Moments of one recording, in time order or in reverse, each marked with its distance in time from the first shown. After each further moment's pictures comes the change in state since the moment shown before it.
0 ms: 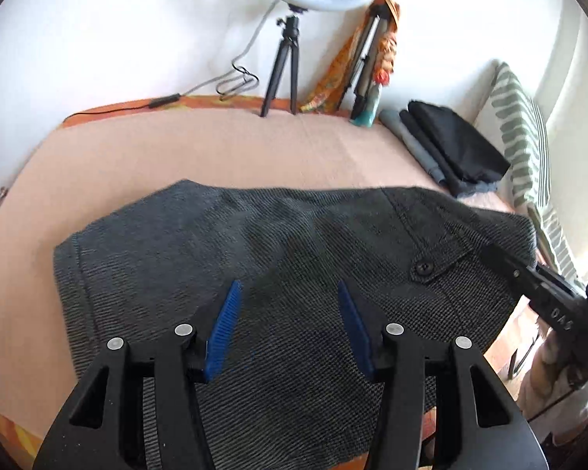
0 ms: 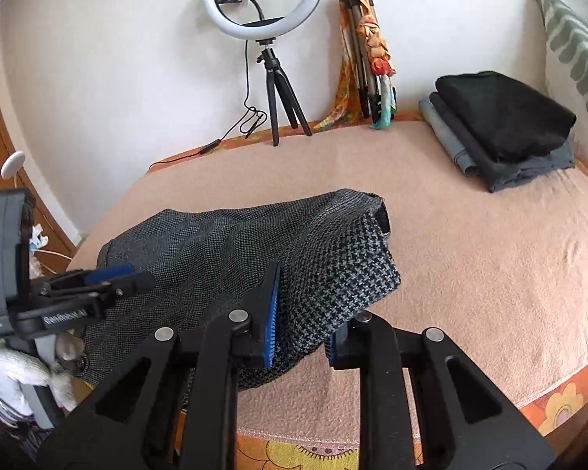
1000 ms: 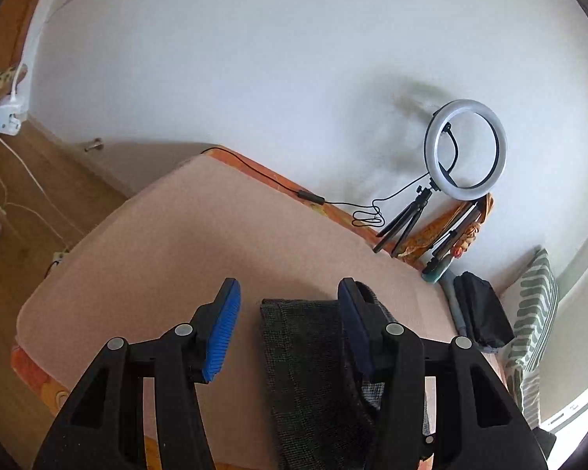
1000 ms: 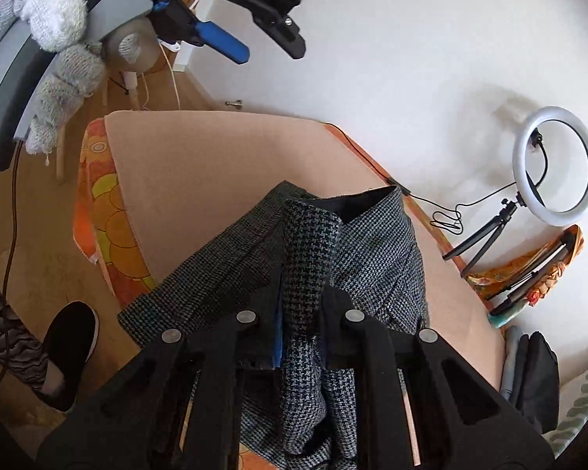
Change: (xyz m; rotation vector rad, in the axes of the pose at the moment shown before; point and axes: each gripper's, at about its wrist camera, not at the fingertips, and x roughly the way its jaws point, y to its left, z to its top) left arm -0.107 0.182 0.003 -0.438 -0.313 0.072; right arm 0.036 0.289 -0.069 -0.961 -0.007 0.105
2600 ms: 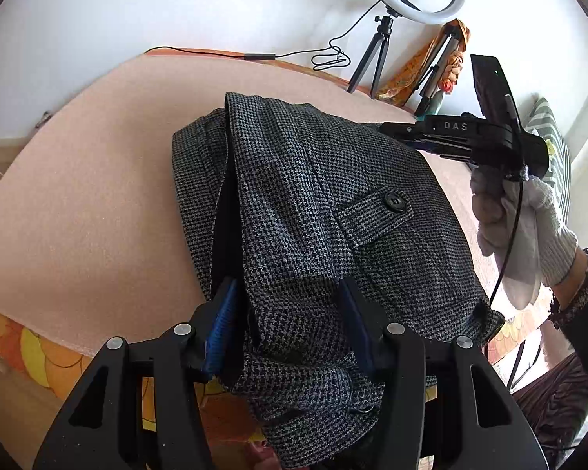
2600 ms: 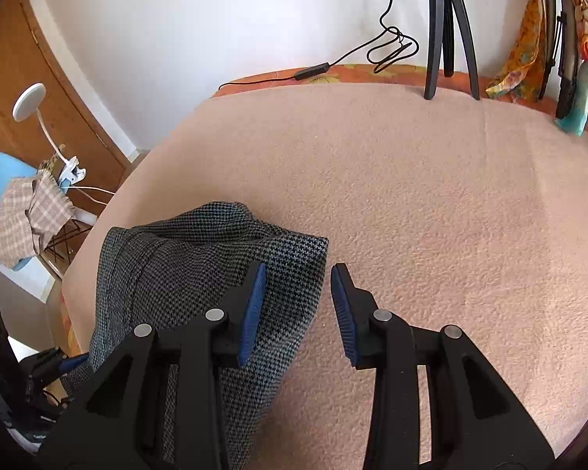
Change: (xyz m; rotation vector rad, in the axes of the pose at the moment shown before) left arm 0.059 -0.037 -0.140 0.289 0.335 0.009; right arm 0.148 -0.245 -0.090 0.804 0.155 0.328
